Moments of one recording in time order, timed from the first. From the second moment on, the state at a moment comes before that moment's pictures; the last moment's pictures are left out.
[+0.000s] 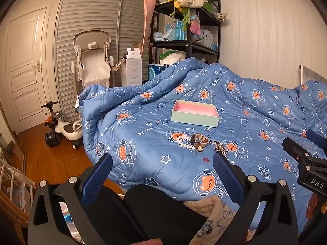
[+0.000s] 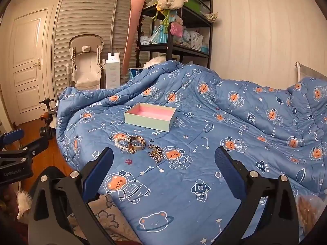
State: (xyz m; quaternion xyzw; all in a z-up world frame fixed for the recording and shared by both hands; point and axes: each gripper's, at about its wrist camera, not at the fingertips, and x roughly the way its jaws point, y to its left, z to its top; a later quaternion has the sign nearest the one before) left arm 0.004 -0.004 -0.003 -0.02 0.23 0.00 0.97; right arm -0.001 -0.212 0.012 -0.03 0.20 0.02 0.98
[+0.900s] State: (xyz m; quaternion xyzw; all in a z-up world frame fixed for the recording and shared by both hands) left arm 0.000 -0.005 -0.003 -0.02 0.23 0.00 0.97; right arm -0.003 -0.214 0.010 -0.03 0.19 0.03 0.98
